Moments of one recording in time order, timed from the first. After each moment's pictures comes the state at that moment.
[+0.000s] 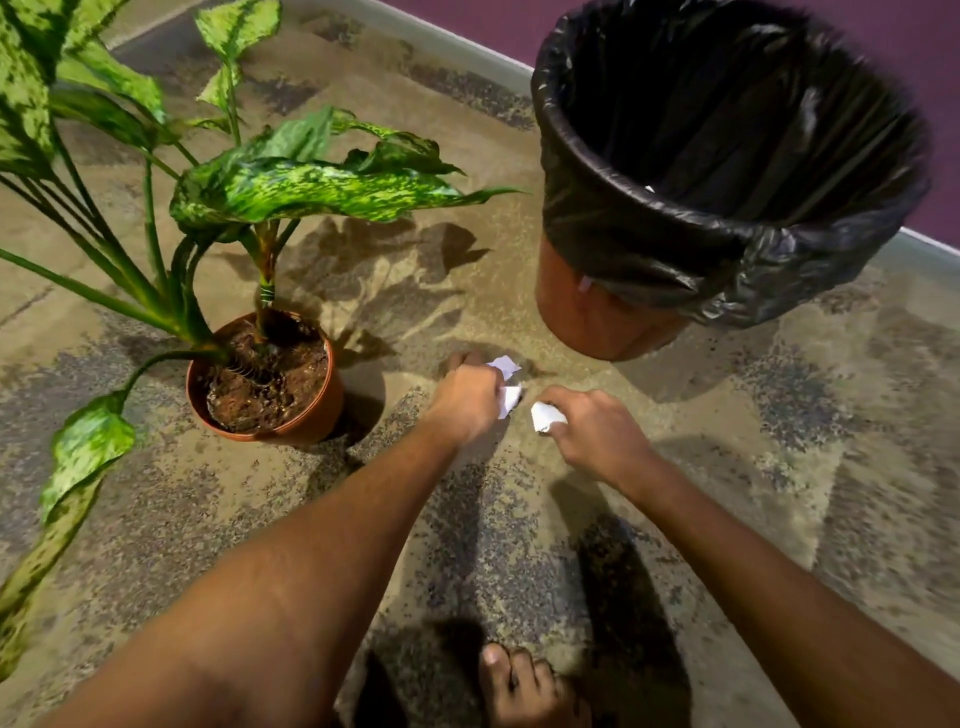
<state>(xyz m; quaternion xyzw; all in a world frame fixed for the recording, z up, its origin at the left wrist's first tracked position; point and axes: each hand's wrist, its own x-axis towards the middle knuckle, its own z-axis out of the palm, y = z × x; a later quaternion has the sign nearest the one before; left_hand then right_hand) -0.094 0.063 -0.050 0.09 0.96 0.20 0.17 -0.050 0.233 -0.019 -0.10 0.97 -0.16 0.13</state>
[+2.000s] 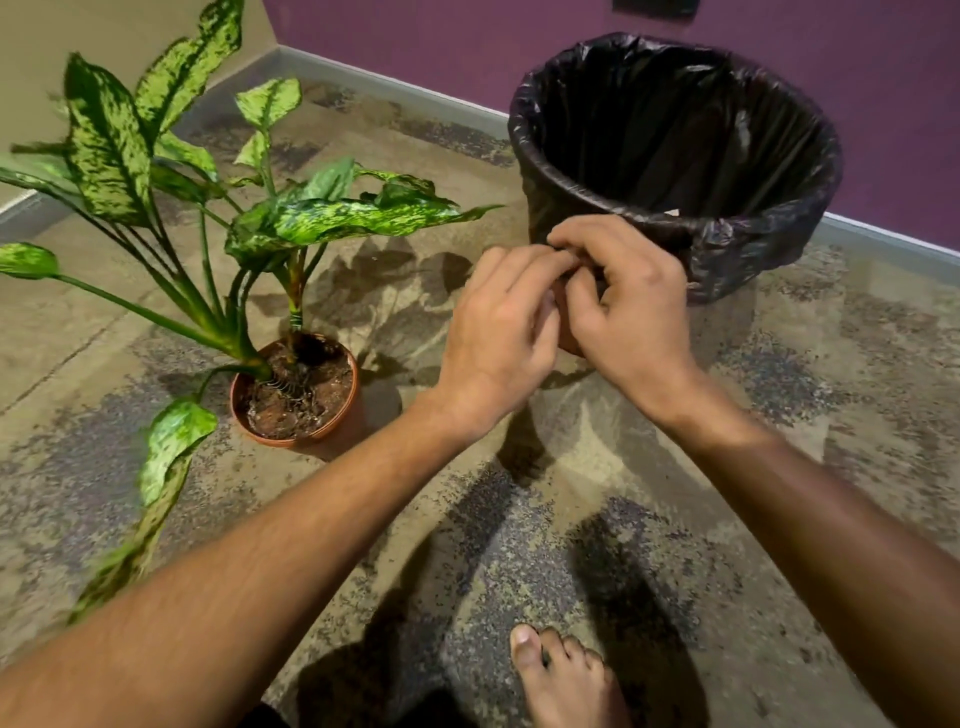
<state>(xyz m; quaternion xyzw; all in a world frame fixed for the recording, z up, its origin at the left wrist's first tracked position) -0.051 0.075 0.105 0.26 0.86 0.34 -0.27 -0.048 0.204 0.131 -0.14 0.88 -0.34 -0.30</state>
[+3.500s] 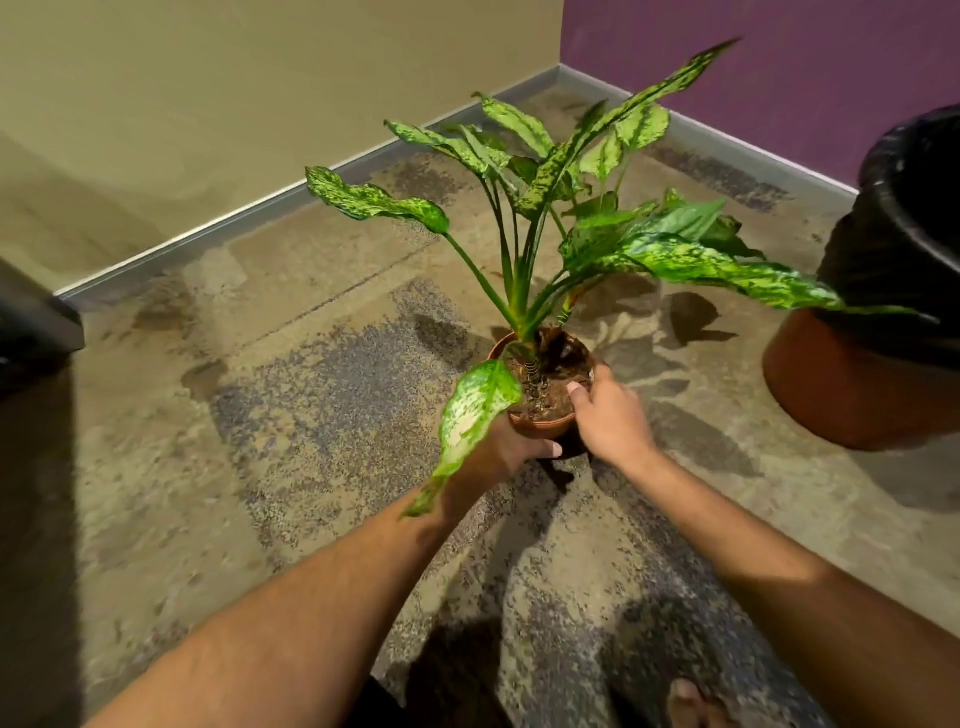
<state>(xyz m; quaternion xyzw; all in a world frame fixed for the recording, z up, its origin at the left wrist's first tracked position) 0.034 -0.126 0.039 -0.18 0.80 0.56 0.12 -0.043 -0.001 0.021 -0.06 0.93 -0.32 0.14</state>
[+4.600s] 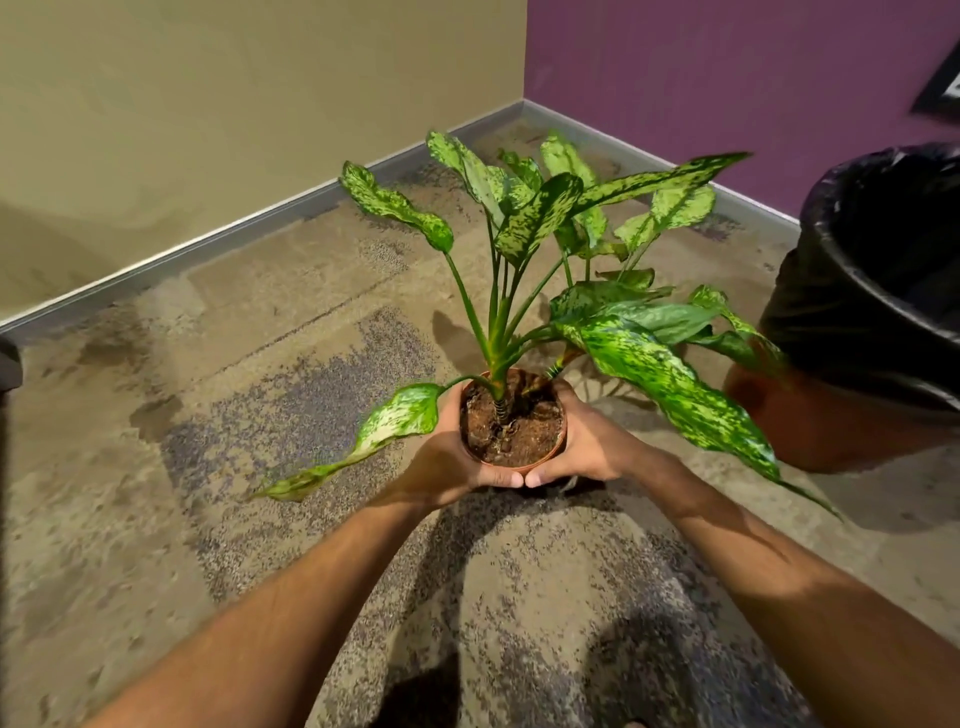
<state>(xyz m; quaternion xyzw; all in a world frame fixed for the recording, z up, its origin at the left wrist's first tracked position) 0.010 -0.161 0.011 -0.11 0.73 0.67 0.10 -0.075 0.026 0.025 -0.23 0.85 -0.38 0.28</state>
